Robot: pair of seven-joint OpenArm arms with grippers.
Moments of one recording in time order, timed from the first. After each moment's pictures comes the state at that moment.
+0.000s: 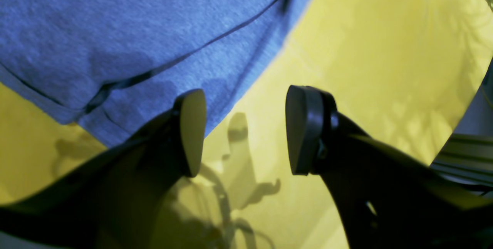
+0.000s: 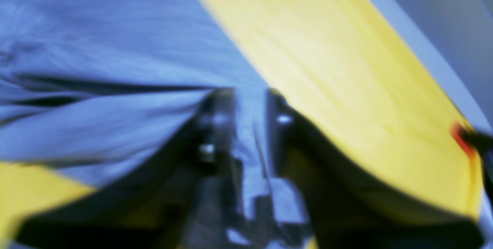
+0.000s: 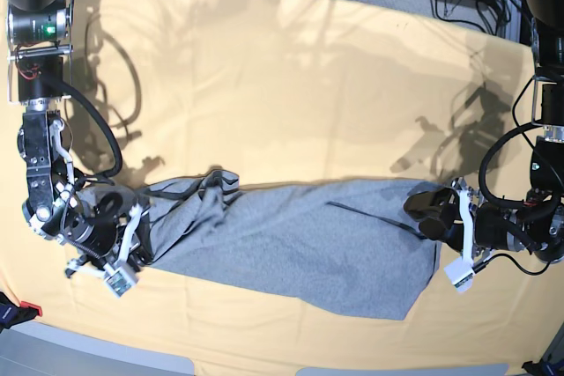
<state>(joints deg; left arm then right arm) -36.8 -40.3 17.4 75.3 -76.0 -43.9 81.2 25.7 25.9 -7.1 80.1 11.7 29.6 -39.8</state>
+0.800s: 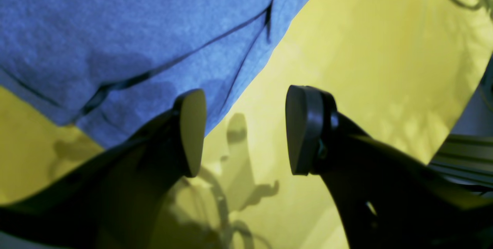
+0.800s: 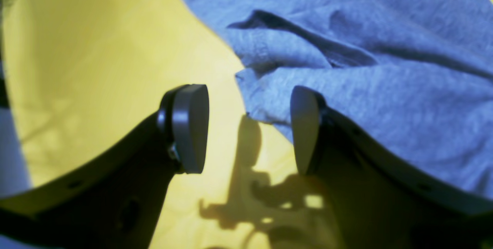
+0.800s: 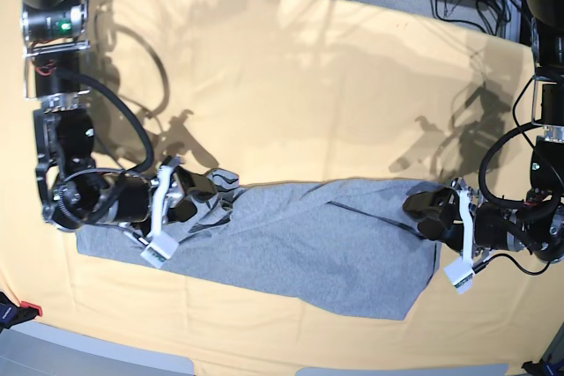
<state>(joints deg) -36.8 -40.3 17.4 75.3 -77.1 -43.9 81.2 23.5 21.0 -7.0 81.4 50.3 41.6 -70.4</state>
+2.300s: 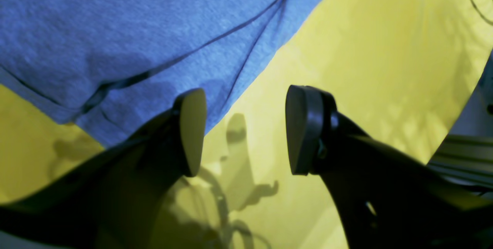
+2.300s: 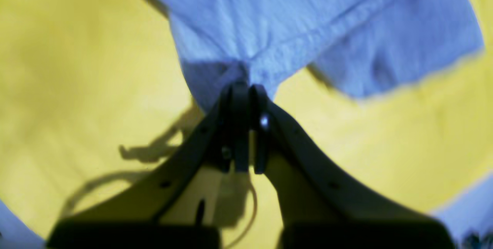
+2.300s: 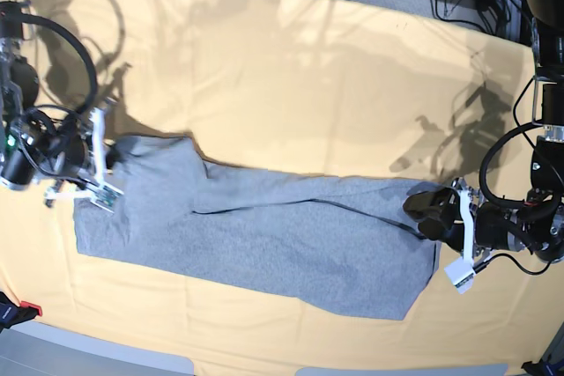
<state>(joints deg) -36.8 -40.6 17.4 75.3 -76.8 -43.9 81.3 9.5 43.4 -7.1 105.4 40.5 41.3 -78.6</state>
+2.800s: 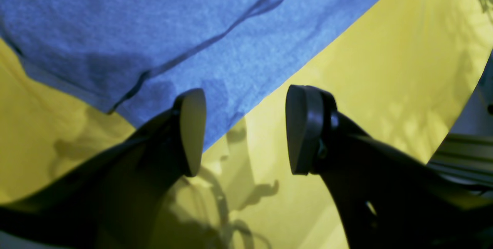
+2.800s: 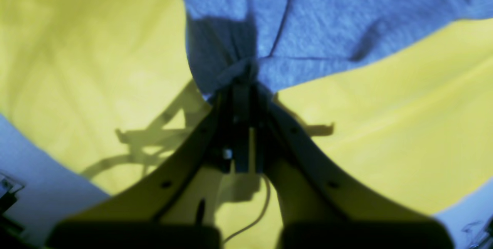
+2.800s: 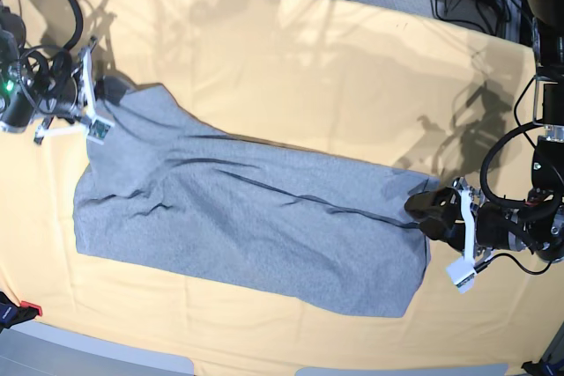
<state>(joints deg) -36.7 -40.9 17.4 75.4 -76.8 -43.9 81.2 -6.0 49.3 -7.1 112.1 41.0 38.3 -80.8</state>
